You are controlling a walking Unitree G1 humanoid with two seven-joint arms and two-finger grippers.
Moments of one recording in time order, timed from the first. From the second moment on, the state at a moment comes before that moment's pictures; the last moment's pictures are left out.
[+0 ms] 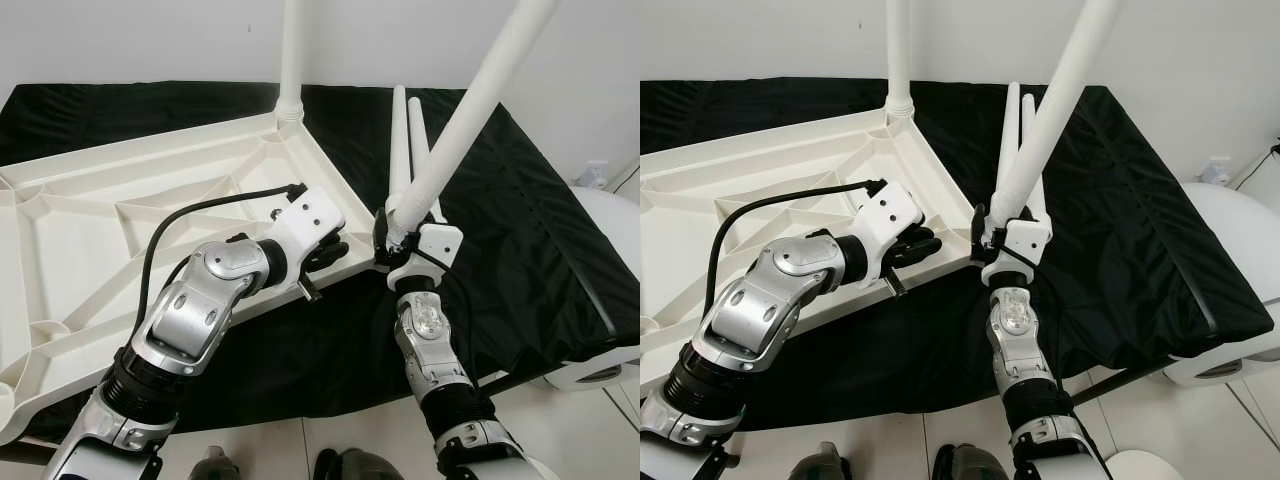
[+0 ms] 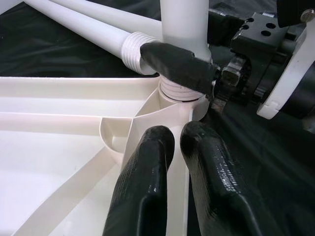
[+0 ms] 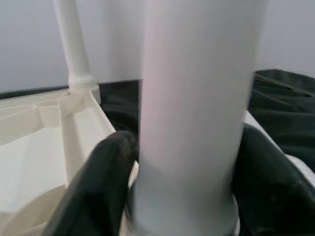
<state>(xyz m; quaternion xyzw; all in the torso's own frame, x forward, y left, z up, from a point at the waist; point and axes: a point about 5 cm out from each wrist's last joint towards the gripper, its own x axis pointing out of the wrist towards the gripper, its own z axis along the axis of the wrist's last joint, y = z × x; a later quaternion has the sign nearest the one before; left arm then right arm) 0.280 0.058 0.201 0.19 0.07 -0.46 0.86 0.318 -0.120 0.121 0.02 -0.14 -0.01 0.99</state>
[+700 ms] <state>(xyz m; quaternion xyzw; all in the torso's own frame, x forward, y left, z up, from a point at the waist) 0.280 0.057 0.201 0.19 0.07 -0.46 0.86 0.310 -0.127 0.118 0.02 -0.15 0.04 0.99</state>
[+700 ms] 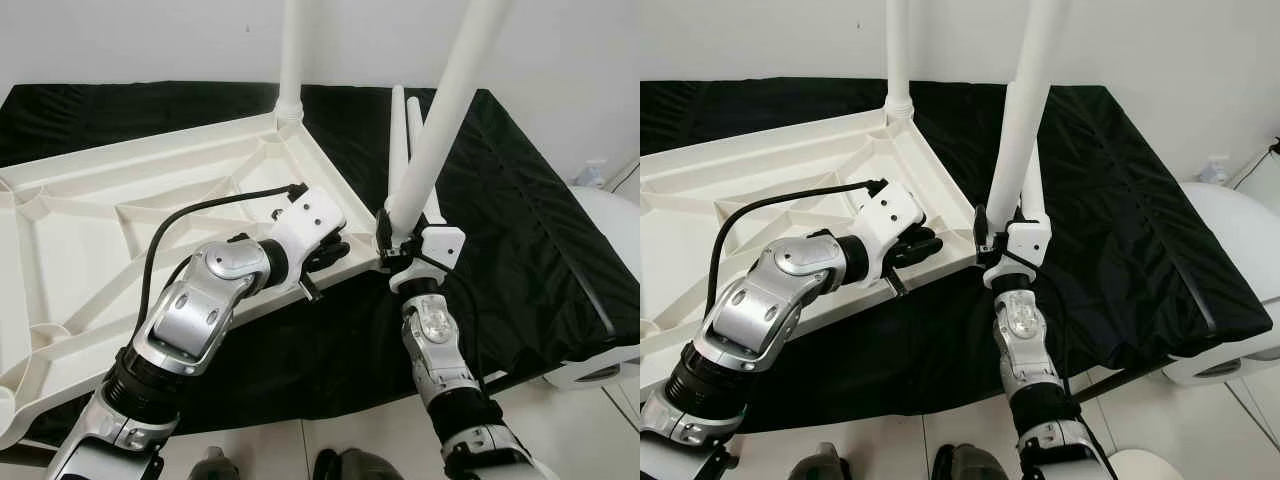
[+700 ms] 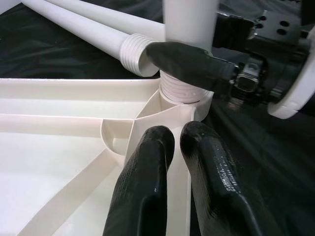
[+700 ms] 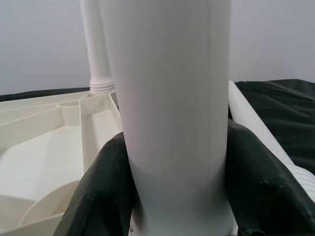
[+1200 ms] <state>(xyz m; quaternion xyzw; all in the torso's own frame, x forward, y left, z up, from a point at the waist) 0.283 0.058 0.203 0.20 0.07 -0.46 0.86 0.304 -0.145 0.109 0.05 -0.13 0.06 0.99</state>
